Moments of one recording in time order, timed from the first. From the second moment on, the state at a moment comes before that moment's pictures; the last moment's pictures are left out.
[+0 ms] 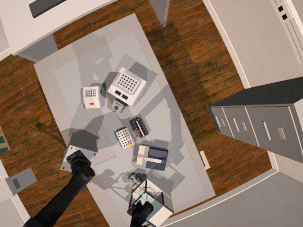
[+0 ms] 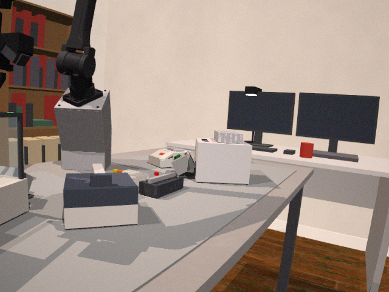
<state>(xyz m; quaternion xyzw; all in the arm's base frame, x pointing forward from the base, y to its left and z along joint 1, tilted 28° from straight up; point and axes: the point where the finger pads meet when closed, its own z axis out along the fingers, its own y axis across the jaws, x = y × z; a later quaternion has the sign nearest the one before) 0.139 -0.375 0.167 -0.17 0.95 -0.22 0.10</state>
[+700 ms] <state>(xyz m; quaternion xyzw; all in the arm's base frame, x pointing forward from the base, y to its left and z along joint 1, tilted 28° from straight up) 0.144 -0.391 0.176 -0.17 0.95 -0.22 0.10</state>
